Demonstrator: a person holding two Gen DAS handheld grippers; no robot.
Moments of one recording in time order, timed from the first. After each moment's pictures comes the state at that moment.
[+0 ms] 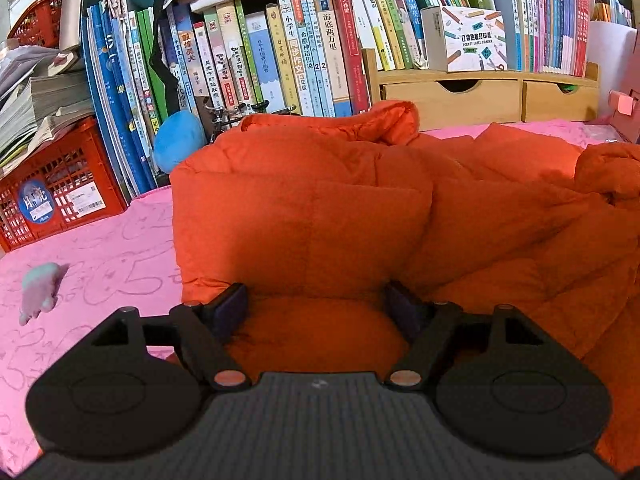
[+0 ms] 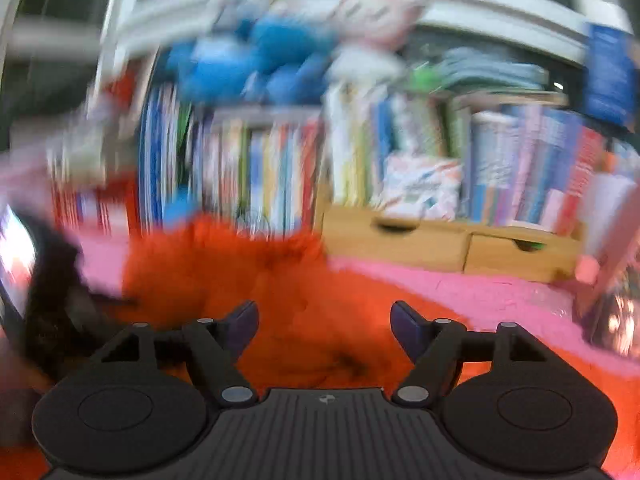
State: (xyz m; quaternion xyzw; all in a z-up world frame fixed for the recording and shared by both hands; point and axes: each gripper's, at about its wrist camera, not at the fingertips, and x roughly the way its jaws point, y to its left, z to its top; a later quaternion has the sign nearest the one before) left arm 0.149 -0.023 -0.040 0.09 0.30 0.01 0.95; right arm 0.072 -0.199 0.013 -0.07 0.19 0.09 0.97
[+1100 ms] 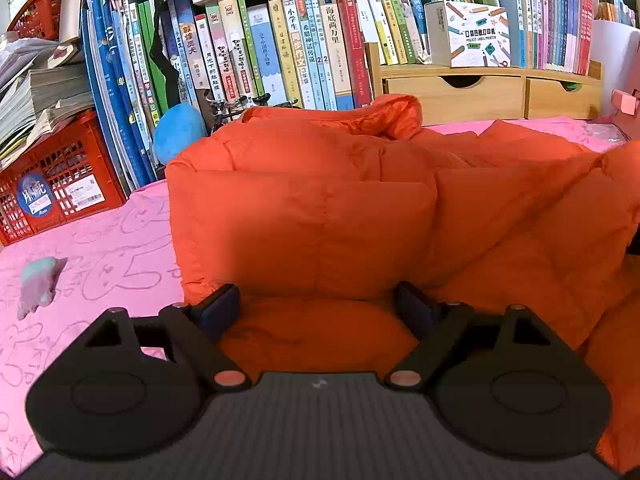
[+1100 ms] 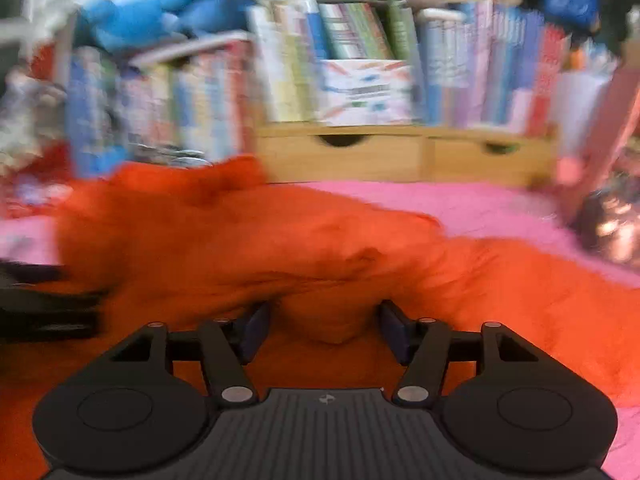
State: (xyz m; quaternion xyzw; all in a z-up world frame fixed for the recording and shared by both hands) left arm 0.153 -0.019 -0.042 0.08 0.31 0.01 0.95; right arm 0.114 -0.255 -0.030 0.04 0.28 0.00 0.96
